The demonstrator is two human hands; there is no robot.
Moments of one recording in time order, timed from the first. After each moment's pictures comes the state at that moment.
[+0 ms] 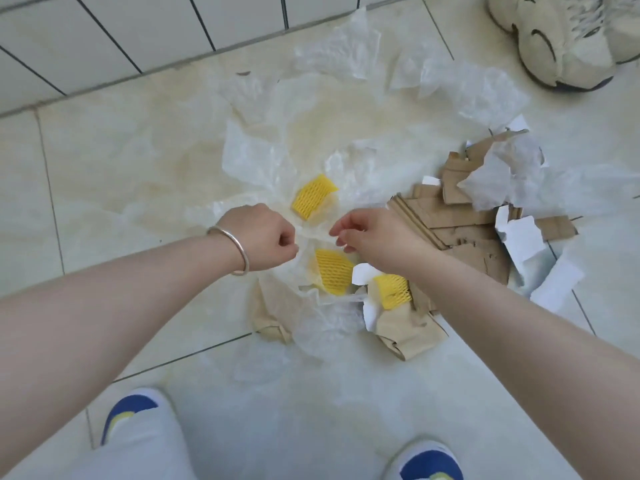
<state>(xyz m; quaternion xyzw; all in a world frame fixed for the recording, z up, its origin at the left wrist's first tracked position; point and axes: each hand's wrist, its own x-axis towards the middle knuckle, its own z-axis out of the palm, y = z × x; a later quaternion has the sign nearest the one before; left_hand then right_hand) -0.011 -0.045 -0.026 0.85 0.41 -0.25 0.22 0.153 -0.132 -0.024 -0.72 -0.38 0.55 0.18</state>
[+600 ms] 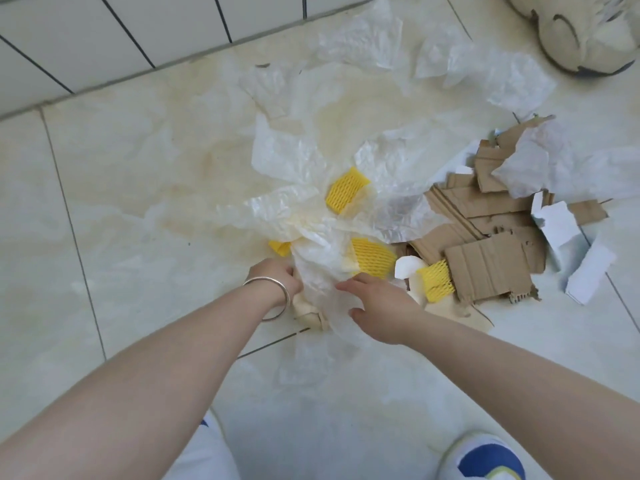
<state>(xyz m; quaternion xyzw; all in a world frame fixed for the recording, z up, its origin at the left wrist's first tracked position) -0.070 -0.067 -0.099 0.63 0.61 -0.25 0.40 0.071 -0.176 -0.080 -0.70 -0.54 0.46 -0.06</state>
